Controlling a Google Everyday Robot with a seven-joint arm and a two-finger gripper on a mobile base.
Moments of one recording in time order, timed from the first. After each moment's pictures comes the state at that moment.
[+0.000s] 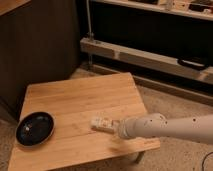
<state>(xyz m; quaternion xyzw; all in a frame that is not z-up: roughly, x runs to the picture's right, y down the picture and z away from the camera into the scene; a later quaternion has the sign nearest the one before) 0.027 0.216 0.753 -0.20 -0.22 0.16 0.94</state>
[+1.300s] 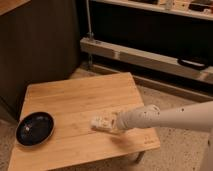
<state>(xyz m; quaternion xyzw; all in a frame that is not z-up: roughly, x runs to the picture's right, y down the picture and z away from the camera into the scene) 0.039 0.182 0.799 -0.18 -0.23 0.12 0.95</state>
